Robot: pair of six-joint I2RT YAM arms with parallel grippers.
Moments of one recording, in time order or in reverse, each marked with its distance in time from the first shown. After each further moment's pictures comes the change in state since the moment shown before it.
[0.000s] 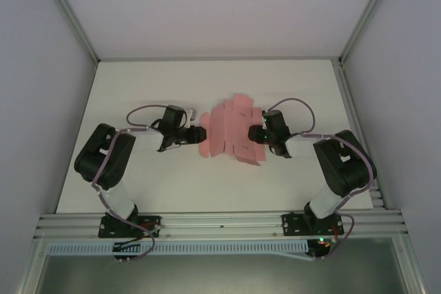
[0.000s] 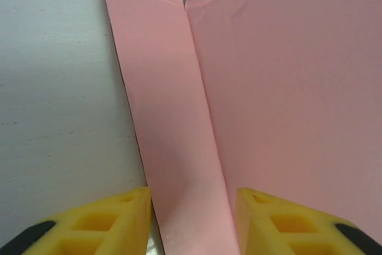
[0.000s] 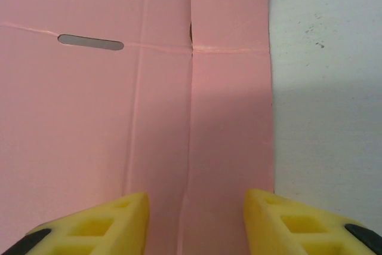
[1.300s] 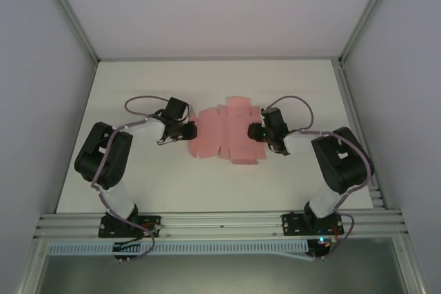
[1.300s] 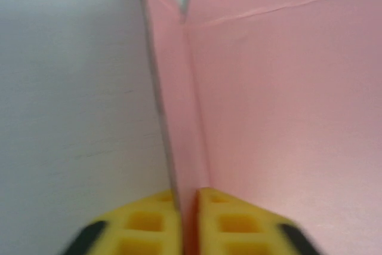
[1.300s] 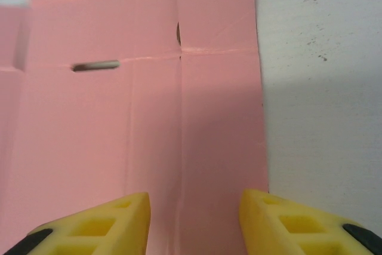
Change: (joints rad) left arm 0.003 -0.023 0.161 -0.304 -0.175 0.069; right arm -0.008 0.024 0.048 -0.052 0.013 -0.002
